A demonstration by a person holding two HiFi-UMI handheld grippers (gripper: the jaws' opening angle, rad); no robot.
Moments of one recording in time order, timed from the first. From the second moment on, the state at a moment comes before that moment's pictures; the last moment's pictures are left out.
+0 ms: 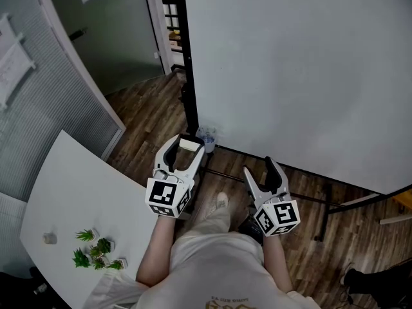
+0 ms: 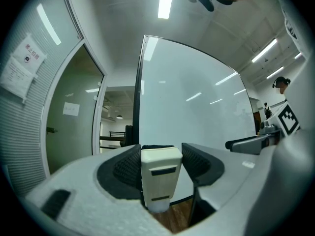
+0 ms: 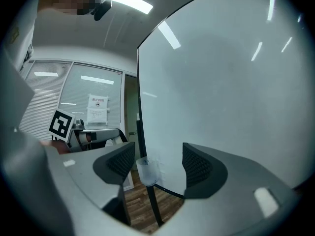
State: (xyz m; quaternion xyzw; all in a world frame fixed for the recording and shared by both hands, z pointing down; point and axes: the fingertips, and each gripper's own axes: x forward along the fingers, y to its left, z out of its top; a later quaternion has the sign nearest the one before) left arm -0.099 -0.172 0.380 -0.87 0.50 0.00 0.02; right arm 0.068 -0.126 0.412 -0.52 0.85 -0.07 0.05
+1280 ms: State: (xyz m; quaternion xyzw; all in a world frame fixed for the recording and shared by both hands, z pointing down) left arm -0.077 -0.212 0.394 -0.87 0.50 -0.02 0.02; right arm 0.081 -0.163 0.430 -0.51 0.86 -0.09 0.05
